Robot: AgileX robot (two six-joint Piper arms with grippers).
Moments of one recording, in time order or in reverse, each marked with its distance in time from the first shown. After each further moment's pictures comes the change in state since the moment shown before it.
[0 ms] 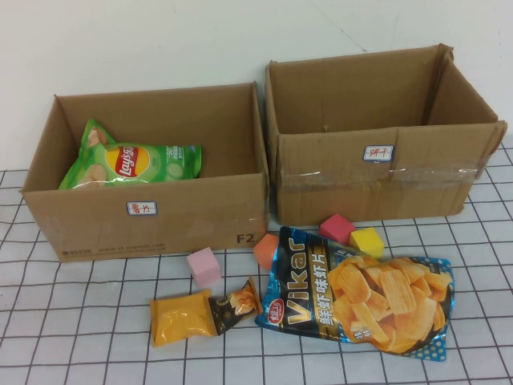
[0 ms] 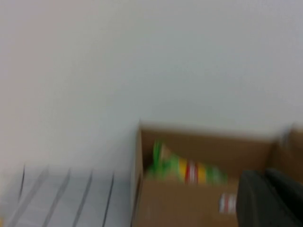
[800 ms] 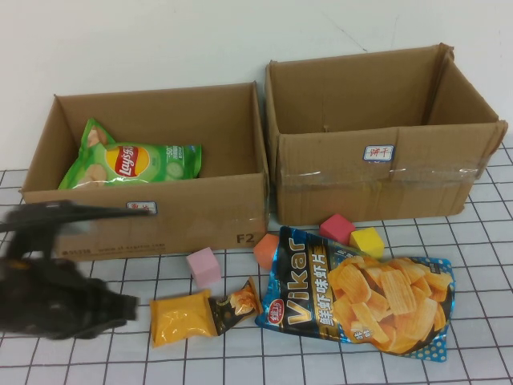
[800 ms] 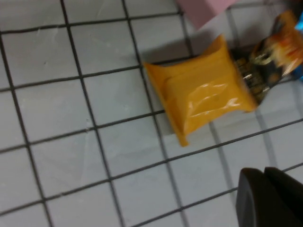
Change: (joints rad) right arm 0.000 0.623 -0.114 0.592 0.514 -0.835; left arm -0.145 1.182 -0.394 -0.489 0.459 0.503
